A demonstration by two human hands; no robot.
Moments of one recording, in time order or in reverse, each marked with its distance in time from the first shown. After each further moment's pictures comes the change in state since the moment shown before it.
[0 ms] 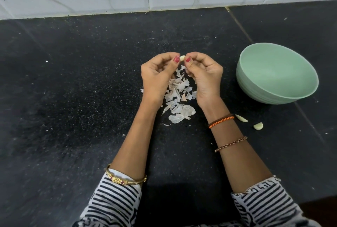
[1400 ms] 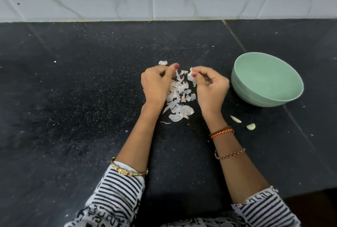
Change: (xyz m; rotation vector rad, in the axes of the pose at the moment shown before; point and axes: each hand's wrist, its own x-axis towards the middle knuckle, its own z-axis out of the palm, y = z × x) left_hand -0.003 -0.008 -0.003 0.491 0.128 0.019; right_hand -0.019 0.003 -0.012 -0.464 0.188 -0.319
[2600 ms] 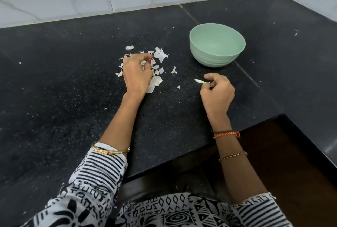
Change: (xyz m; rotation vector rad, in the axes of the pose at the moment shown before) left_hand -0.042 0.008 0.001 0.208 -0.093 0.183; right_hand -0.073 -0.012 -0.106 -0.603 0.220 0.170
